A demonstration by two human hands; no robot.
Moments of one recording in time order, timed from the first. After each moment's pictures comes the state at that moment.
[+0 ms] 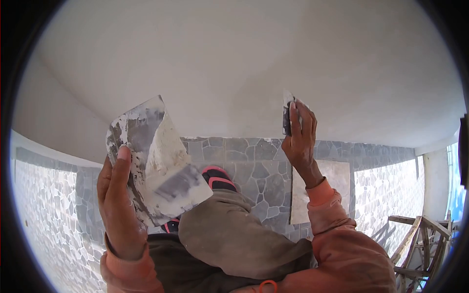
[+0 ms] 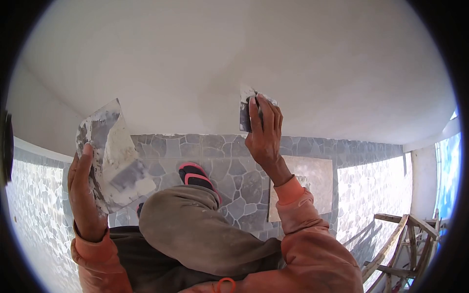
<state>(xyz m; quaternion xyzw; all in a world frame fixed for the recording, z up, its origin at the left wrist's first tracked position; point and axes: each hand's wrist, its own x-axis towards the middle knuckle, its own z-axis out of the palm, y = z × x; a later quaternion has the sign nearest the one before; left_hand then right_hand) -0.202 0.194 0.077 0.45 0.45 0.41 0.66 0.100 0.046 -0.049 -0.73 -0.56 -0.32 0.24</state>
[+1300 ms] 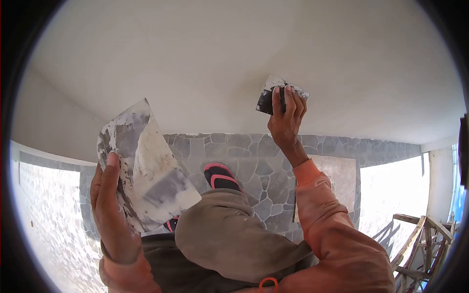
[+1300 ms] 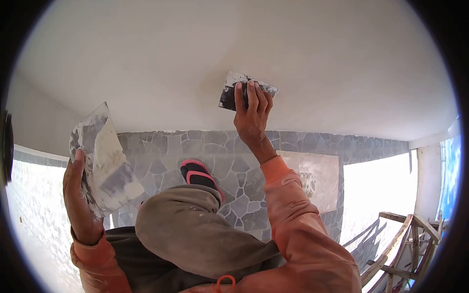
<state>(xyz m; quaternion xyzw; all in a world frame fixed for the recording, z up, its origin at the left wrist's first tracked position) -0.196 0.192 0.081 0.47 0.48 0.39 0.63 0.130 0.096 -0.109 -0.73 -0.50 -0.42 0.20</state>
